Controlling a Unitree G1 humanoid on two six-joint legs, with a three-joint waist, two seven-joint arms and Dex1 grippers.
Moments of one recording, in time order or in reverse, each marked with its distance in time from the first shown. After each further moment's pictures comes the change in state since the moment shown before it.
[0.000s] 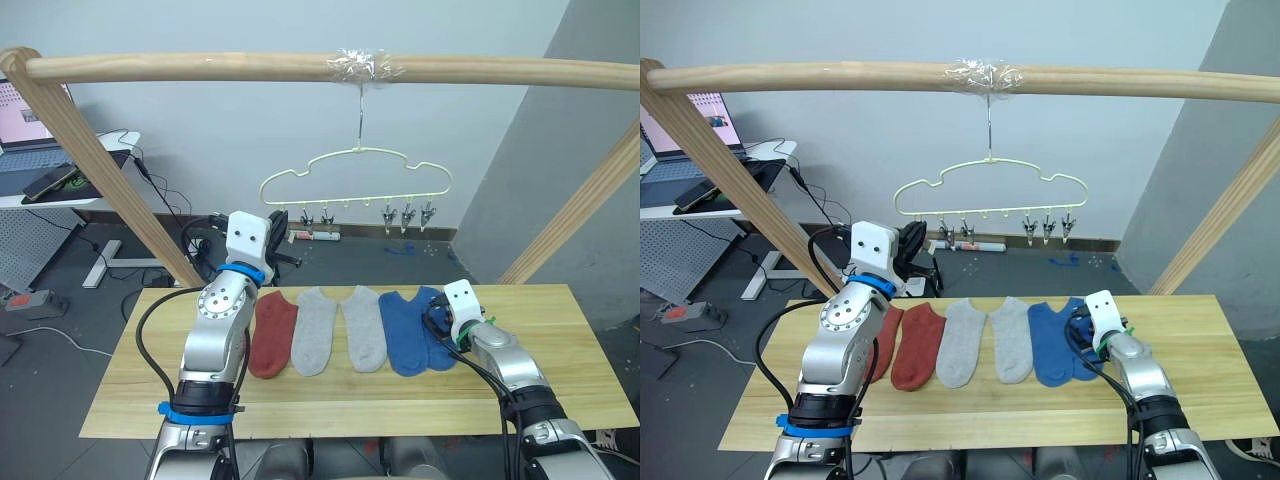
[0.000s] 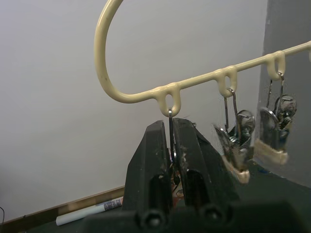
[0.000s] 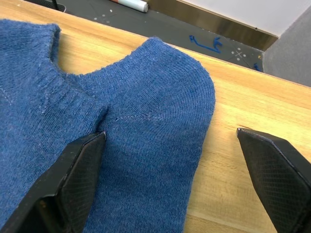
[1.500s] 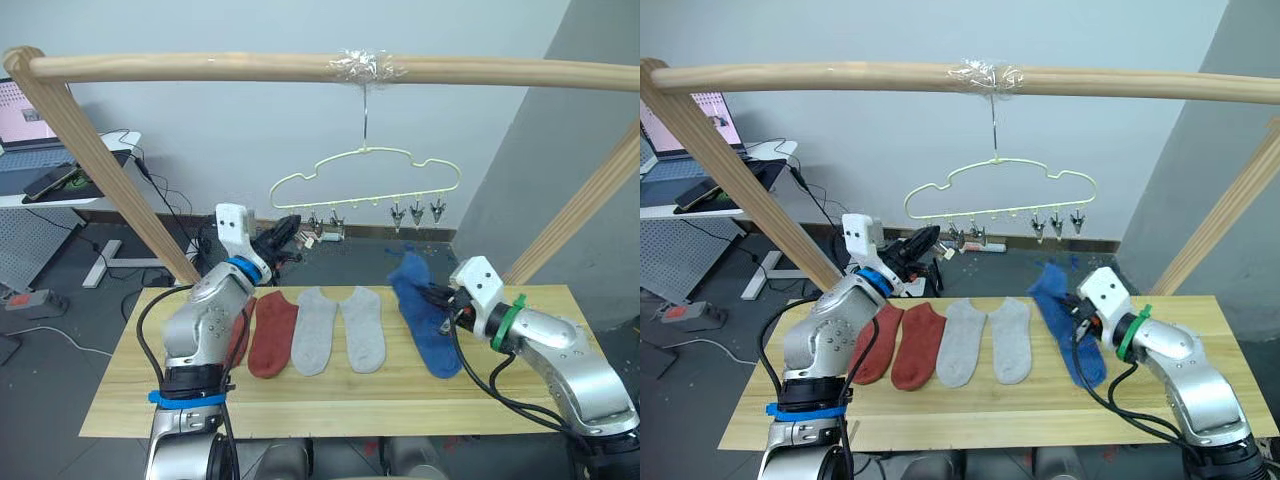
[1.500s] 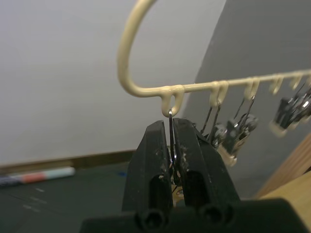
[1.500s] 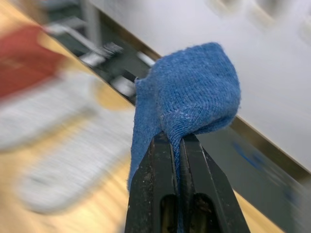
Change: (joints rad) left arm -0.094 -0.002 0.191 0.027 -0.511 0.436 -0.133; right arm 0.208 -0.230 -0.012 -0.891 0.254 0.205 0.383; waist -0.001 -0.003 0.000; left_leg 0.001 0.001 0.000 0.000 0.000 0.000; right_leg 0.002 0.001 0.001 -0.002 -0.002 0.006
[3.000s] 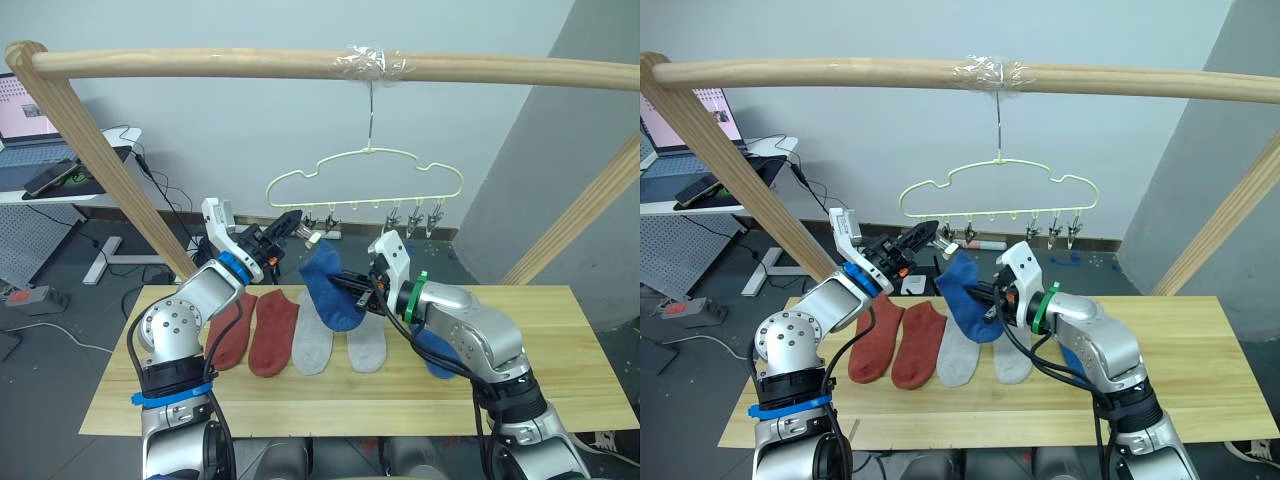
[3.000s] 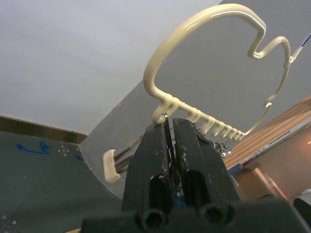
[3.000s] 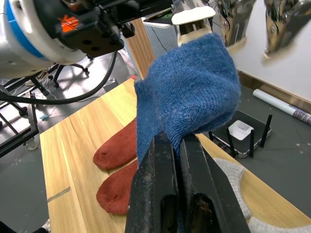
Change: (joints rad) left arm -0.031 0.006 0.141 -0.013 -0.401 0.271 0.128; right arm -0.319 0.352 0.160 0.218 0.111 0.179 -0.061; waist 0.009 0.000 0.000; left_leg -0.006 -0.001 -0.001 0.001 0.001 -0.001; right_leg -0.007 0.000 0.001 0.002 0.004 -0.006
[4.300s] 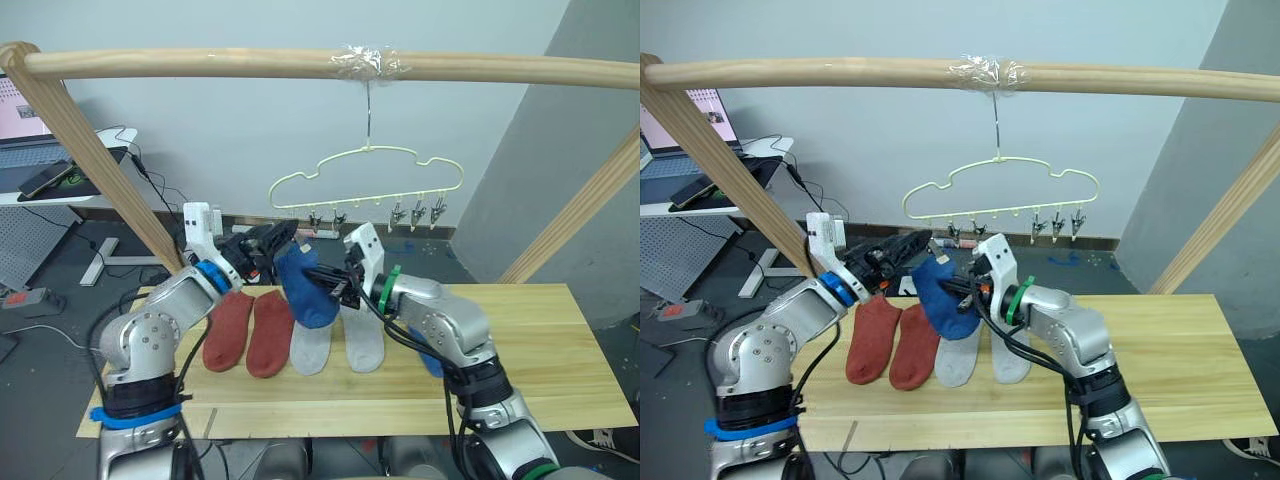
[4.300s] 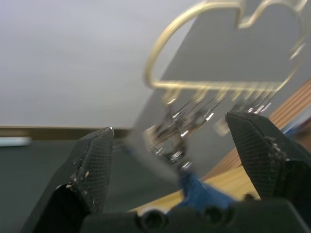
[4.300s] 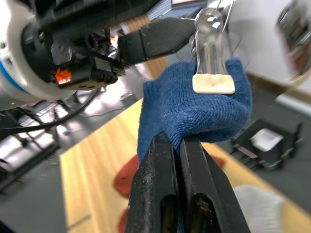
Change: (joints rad) left arm 0.139 0.242 -0.131 -0.173 0.217 -0.104 -0.075; right arm -0.070 0.176 0.001 0.180 0.017 0.007 -0.011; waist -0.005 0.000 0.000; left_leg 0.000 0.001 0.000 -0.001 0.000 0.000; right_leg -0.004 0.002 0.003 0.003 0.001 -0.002
